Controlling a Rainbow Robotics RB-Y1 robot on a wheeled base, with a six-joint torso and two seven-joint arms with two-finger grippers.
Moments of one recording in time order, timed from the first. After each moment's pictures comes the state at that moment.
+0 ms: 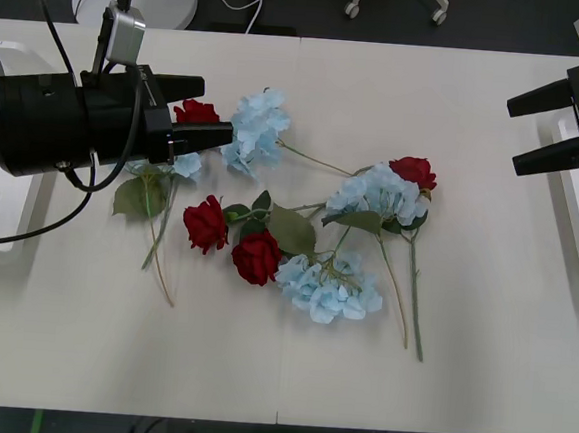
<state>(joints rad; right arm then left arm) -0.76 -1.19 0.39 -1.35 -2.13 1.39 2.71 -0.33 0.85 -0.20 -1.87 1.90 0.74 -2.40</state>
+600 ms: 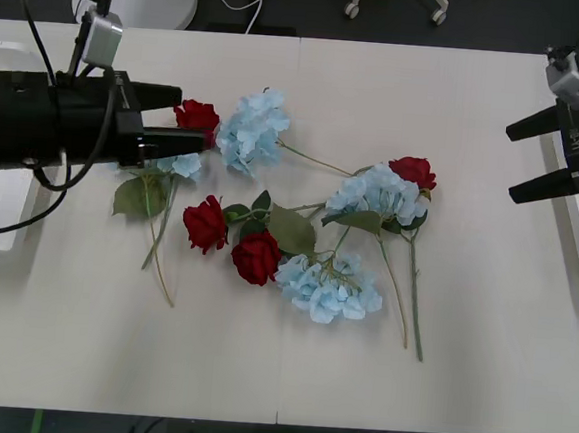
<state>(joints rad) -0.72 -1.18 0.39 -1.42 -1.90 1.38 2.71 -0.32 0.90 -0.13 -1.80 1.94 0.89 -2.37</state>
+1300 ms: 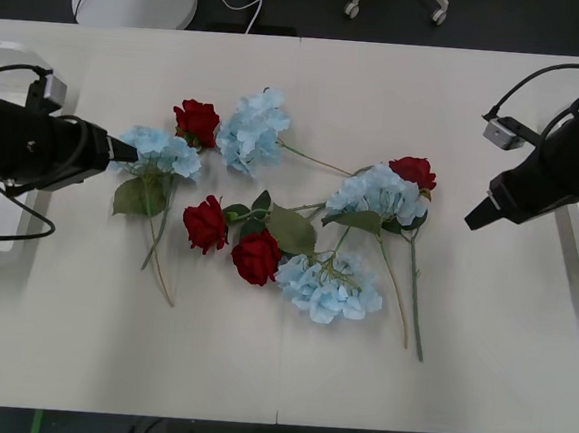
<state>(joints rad) -0.72 -0.93 0.38 -1.44 -1.23 1.56 1.67 -0.34 0.73 -0.01 -1.76 0.93 1.30 -1.04</state>
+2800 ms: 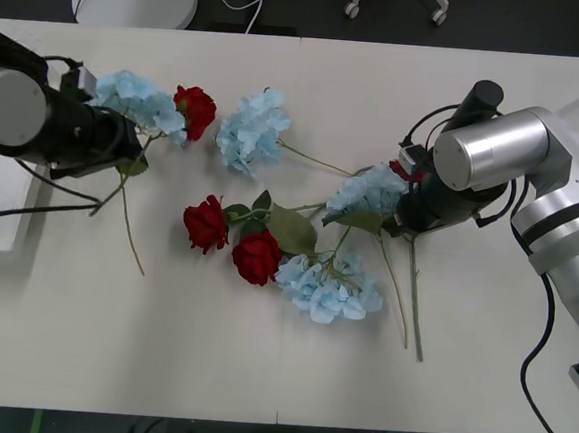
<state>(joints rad) -0.72 -0.46 0.38 -1.23 -0.57 1.44 1.56 -0.49 0.59 0.00 -1.63 0.71 1.40 -1.04</state>
